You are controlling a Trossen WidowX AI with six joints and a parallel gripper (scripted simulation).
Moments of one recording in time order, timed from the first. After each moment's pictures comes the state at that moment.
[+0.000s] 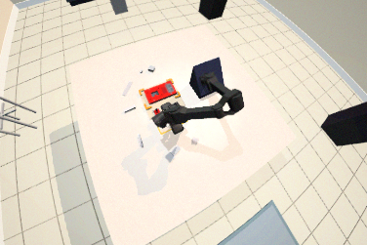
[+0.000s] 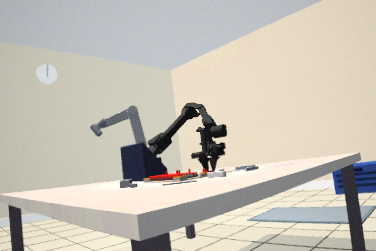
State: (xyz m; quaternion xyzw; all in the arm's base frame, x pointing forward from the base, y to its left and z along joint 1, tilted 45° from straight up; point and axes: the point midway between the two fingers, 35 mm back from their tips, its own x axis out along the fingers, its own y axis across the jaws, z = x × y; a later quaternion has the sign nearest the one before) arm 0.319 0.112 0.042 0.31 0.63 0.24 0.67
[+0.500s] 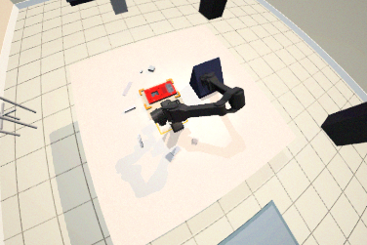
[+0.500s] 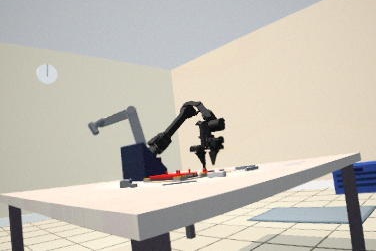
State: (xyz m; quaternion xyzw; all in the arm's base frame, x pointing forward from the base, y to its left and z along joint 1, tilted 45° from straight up) arm 0.315 0.088 0.062 0.31 0.64 0.23 0.66
